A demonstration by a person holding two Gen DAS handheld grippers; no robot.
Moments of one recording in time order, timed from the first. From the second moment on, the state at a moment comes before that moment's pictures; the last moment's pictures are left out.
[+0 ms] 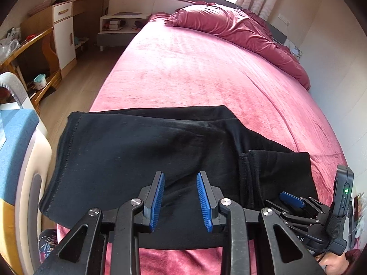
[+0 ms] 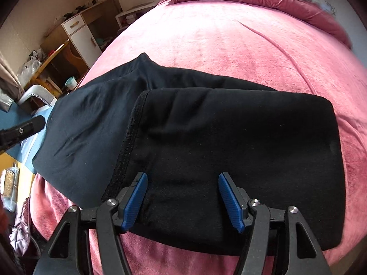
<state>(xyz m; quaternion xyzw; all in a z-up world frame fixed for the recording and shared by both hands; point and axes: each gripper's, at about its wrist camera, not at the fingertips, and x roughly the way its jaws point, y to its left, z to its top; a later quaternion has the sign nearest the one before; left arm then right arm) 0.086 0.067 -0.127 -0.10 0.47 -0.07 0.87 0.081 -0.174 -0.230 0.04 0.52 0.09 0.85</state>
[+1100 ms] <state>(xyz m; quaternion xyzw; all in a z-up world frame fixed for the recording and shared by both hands) 0.052 0.293 -0.265 -0.49 0.55 0.04 0.68 0.091 -0.185 -0.246 0.08 0.52 0.11 0.84</state>
